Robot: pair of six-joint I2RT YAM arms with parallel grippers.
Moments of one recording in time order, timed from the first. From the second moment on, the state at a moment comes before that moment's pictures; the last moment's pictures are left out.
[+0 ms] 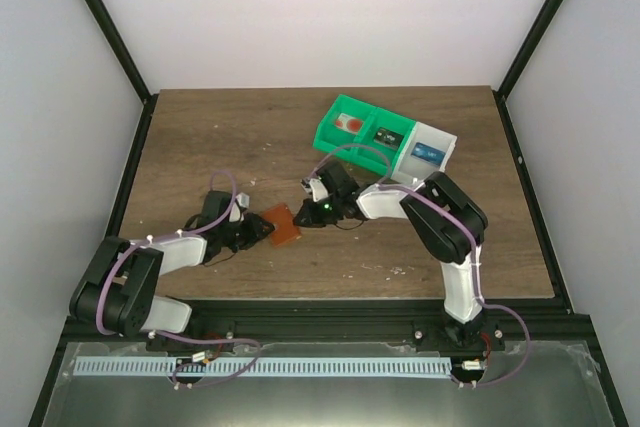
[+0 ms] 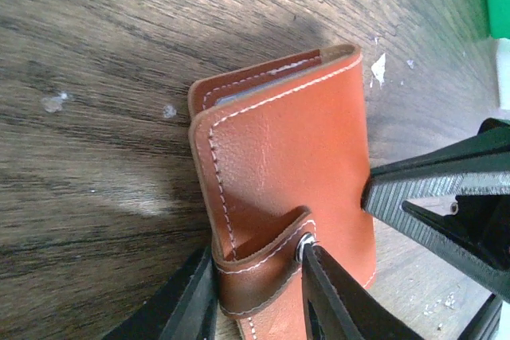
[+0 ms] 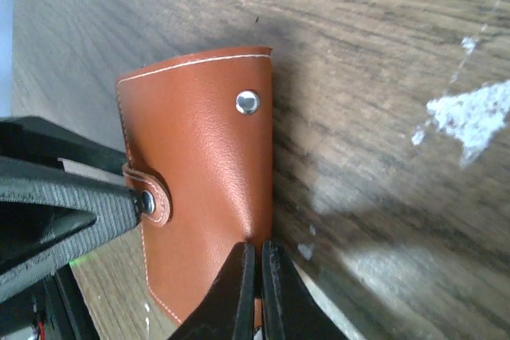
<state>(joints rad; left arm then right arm) -0.31 1.39 0.38 0.15 0.48 -0.78 0.73 2.00 1.11 -0.01 -0.57 0.57</state>
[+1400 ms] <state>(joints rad) -0.53 1.49 0.59 0.04 0.53 -0.77 0.74 1.50 0.85 -0.20 -0.38 0.65</state>
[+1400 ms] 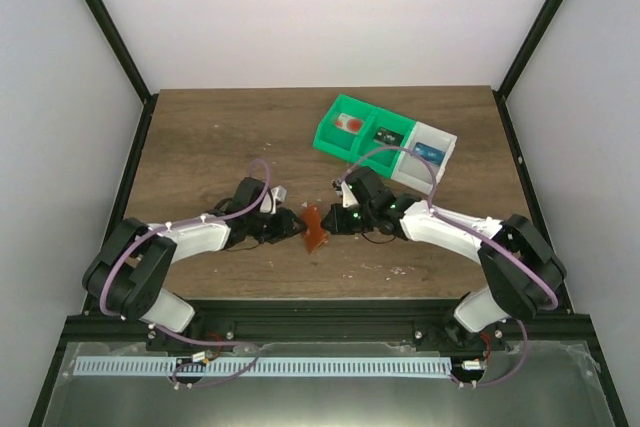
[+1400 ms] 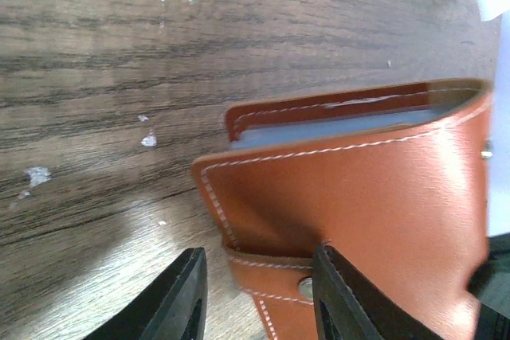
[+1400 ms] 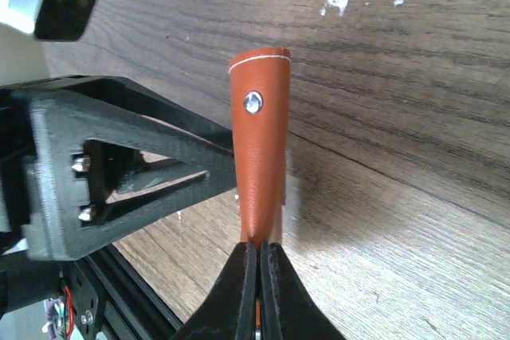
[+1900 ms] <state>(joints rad) -0.53 1.52 0.60 0.03 0.59 -0.76 0.74 1.47 0.83 -0.19 -0.39 0.65</state>
